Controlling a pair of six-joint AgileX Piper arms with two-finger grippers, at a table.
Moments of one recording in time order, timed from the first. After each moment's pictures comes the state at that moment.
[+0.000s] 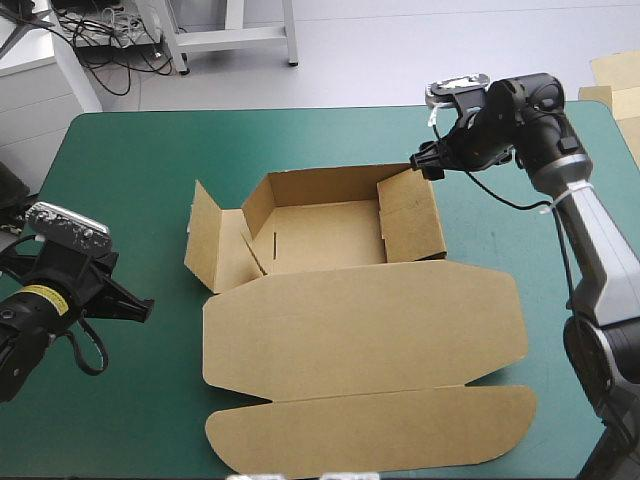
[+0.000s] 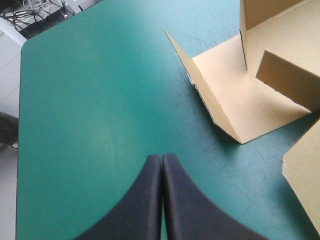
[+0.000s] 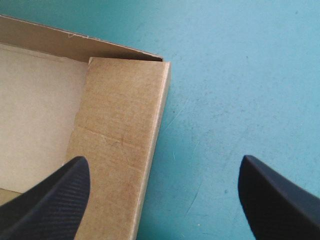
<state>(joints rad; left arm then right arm) -0.29 0.81 -1.00 0.20 0.90 0.07 0.25 1.80 -1.97 0.06 1.24 -0.08</state>
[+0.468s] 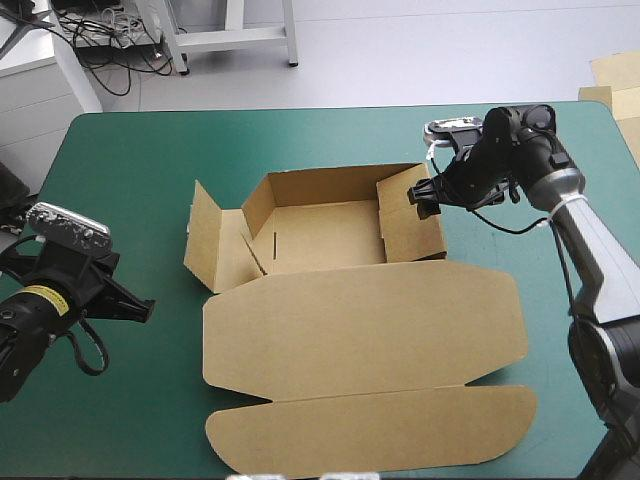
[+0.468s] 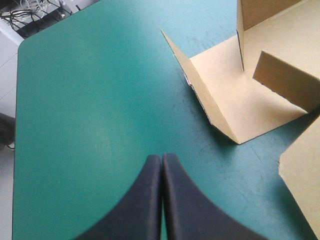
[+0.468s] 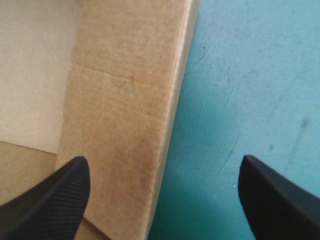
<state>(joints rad) -0.29 0.81 -1.00 0.19 0.90 0.07 0.24 1.80 -1.74 0.15 1.23 -0.08</state>
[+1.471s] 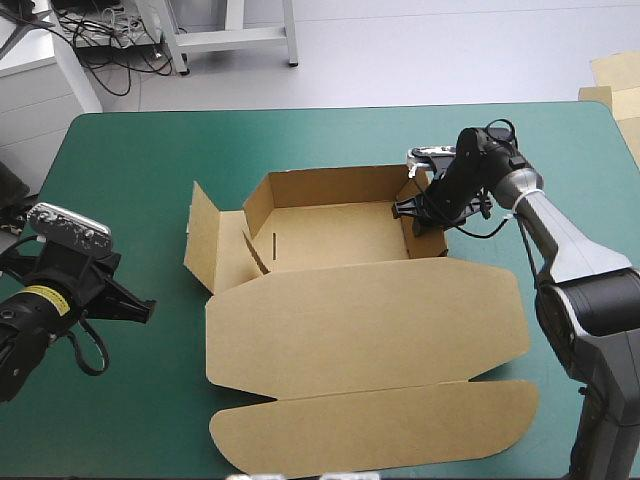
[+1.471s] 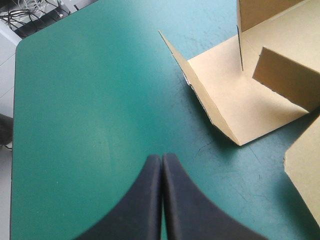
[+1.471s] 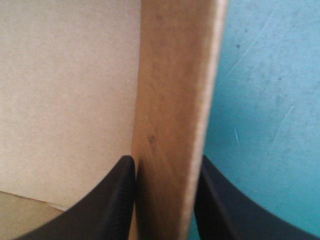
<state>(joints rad) -0.29 0.81 -1.00 0.18 0.90 0.07 0.24 1.99 -1.73 0.22 1.16 -0.08</state>
